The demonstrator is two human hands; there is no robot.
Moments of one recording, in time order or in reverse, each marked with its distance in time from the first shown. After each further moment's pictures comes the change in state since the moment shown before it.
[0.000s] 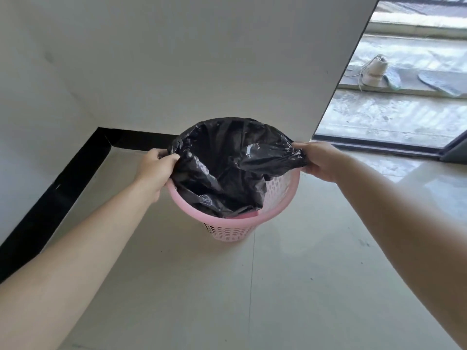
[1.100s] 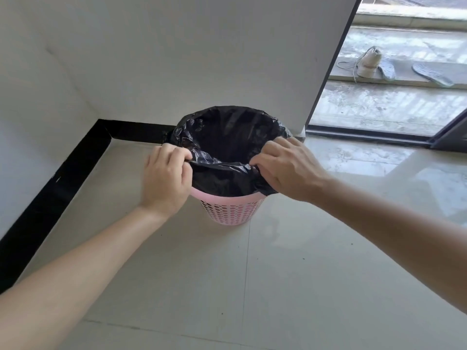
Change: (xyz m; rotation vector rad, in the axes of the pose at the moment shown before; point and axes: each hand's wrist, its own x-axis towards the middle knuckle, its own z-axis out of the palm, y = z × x) left_hand -0.083 -0.027 0.003 0.752 0.287 1.111; right_hand -0.098 0.034 0.033 -1.375 0.111 -1.300
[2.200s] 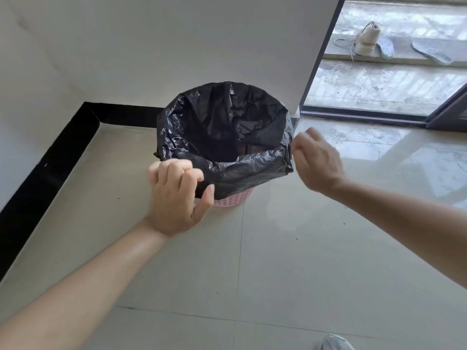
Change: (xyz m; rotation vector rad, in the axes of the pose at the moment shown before) left_hand -0.060 0.030 0.006 -0.023 0.117 0.297; right_hand -0.063 0.033 0.029 0.228 0.148 0.503
